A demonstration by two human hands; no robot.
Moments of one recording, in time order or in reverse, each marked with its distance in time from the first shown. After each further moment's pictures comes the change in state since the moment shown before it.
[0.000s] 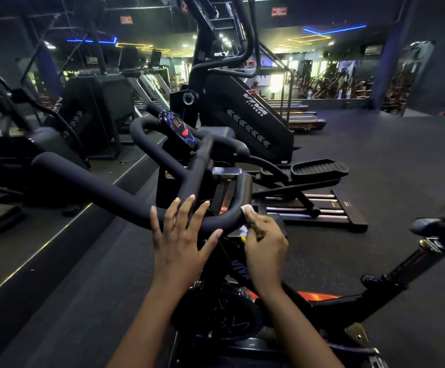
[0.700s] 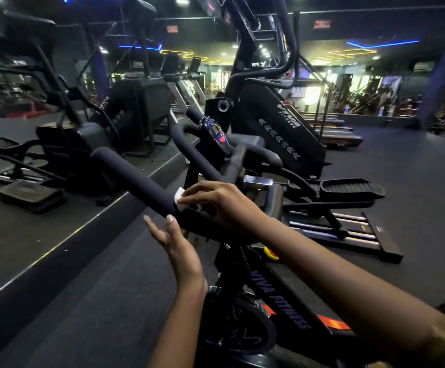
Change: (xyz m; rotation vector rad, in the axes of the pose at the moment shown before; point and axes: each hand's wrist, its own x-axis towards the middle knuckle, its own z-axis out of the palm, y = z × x) left_hand 0.004 0.008 -0.022 -1.403 0.492 -1.123; right_hand 0.058 -0.081 0.067 -0.005 -0.918 -0.977
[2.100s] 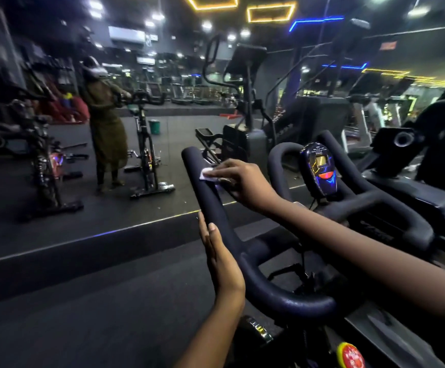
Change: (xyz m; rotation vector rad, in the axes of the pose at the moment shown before) left_hand 0.022 -0.028 0.063 0.071 0.578 0.388; right_hand 0.123 0.072 0.051 0.467 -0.040 -0.481
